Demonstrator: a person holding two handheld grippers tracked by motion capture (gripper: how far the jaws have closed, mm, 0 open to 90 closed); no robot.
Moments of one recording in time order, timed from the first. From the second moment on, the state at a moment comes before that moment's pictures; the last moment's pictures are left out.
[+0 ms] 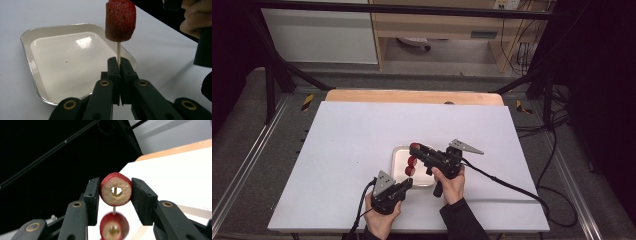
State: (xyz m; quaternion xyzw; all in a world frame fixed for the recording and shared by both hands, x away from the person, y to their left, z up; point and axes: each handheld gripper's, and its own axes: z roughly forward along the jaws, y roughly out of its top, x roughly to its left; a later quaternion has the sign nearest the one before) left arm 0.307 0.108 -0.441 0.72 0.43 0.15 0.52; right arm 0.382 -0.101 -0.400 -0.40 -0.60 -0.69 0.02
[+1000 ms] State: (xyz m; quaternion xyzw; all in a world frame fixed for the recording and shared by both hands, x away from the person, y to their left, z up) left arm 0.310 0.127 -0.440 0.73 0.42 0.18 0.51; right arm 0.384 -0.142 -0.394 -0.36 -0.77 -0.52 -0.08
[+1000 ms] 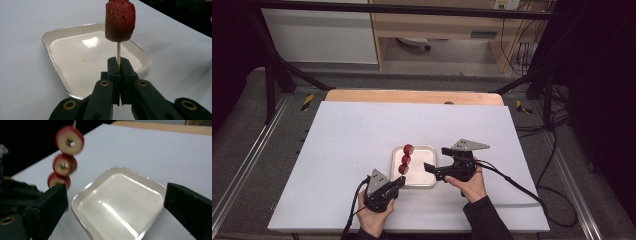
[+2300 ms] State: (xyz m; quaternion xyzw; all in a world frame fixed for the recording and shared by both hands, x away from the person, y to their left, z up) left arm 0.342 0.125 -0.412 0.78 0.39 0.18 0.46; right arm 0.363 -0.243 -0.447 -0.36 -0.82 -0.44 -0.12
